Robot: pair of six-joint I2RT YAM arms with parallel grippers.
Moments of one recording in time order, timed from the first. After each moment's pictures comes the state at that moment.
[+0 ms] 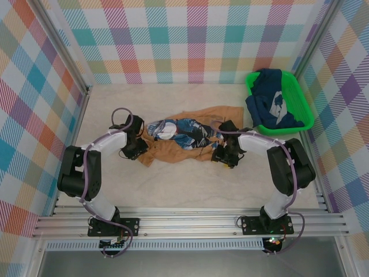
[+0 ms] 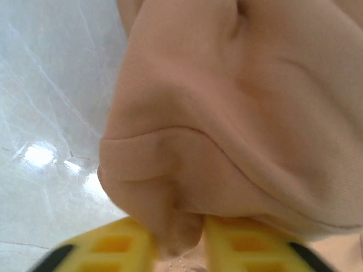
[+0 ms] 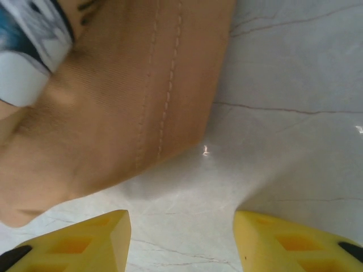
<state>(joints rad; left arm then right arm) -0.23 1.65 1.02 -0.70 0.00 -0.83 0.45 1.72 1.00 -0.68 -0.23 0.74</state>
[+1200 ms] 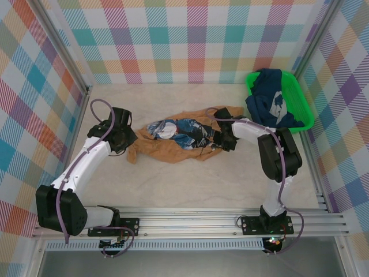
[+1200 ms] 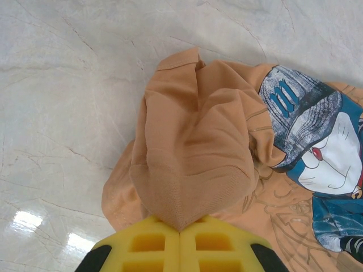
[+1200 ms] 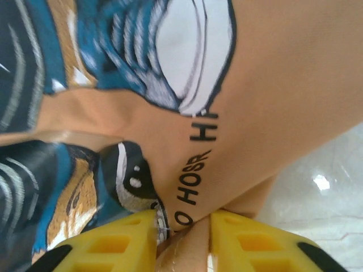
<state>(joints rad) -0.22 1.30 1.09 -0.85 -0.16 -0.82 0.42 1.91 1.26 -0.69 -0.04 0.68</state>
